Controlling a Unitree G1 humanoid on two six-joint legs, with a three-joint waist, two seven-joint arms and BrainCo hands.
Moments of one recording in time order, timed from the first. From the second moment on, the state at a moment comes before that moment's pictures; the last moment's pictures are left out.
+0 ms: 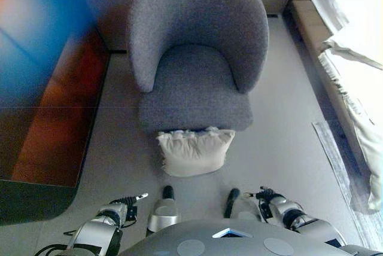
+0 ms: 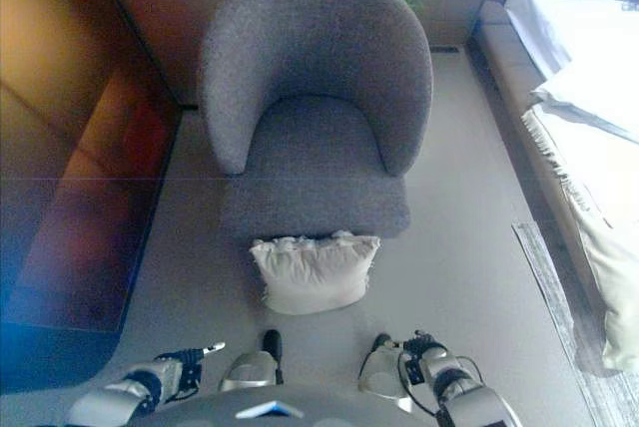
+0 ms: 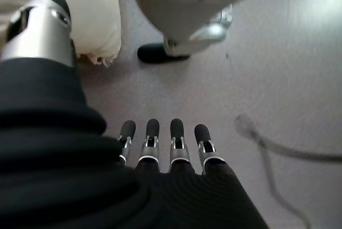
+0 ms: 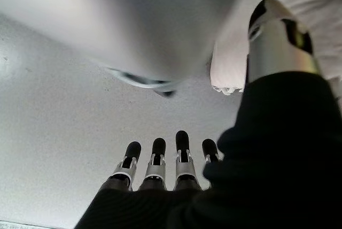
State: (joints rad) left arm -0.09 0.27 -0.17 1.31 -0.30 0.27 0.08; right arm -0.09 -0.22 0.25 1.25 0.05 0.15 -0.10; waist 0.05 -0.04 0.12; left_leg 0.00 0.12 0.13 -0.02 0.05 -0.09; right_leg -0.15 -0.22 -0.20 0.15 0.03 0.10
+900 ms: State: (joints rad) left arm -0.49 0.25 -0.33 1.09 -0.44 -0.10 0.25; right arm -0.53 -0.31 0.37 1.11 0.13 0.01 -0.50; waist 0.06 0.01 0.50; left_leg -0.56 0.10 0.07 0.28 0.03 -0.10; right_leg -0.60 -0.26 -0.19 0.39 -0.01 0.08
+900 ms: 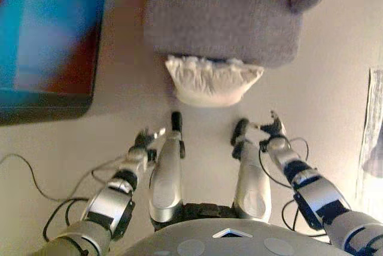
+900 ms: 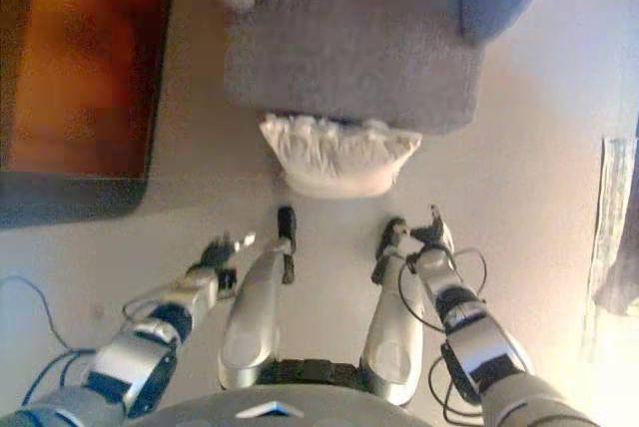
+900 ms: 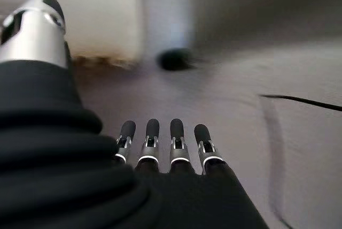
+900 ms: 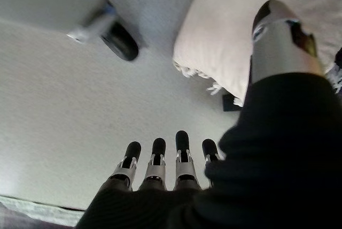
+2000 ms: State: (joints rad) left arm -0.69 0.41 -0.42 0.92 -0.45 -0.39 0.40; right arm -0.81 -0.49 0.36 0.95 0.12 -0.10 -0.66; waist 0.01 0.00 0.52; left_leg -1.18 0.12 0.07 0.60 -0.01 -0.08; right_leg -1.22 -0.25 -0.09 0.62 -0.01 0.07
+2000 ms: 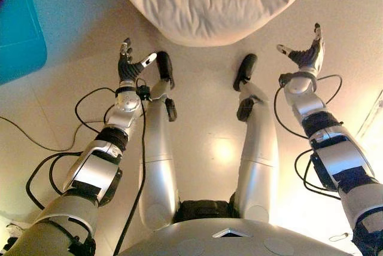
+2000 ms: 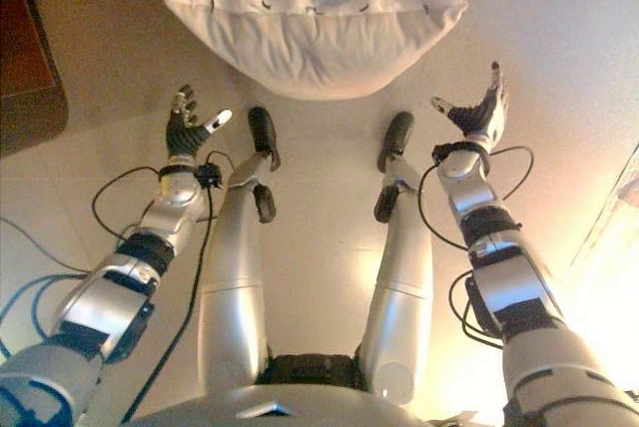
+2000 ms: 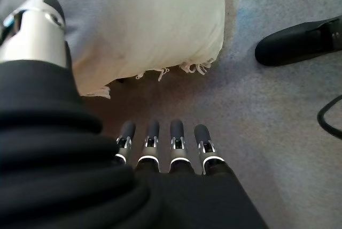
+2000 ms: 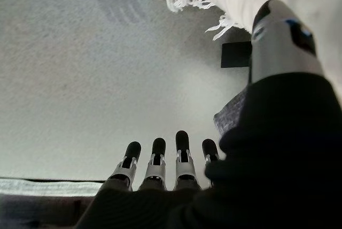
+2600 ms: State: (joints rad) left arm -0.91 0.54 -0.48 0.87 -0.56 -0.40 0.26; right arm -0.99 -0.68 0.50 0.85 0.16 -0.30 -0.37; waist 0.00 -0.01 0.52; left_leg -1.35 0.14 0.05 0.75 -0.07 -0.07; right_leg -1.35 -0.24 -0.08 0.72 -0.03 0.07
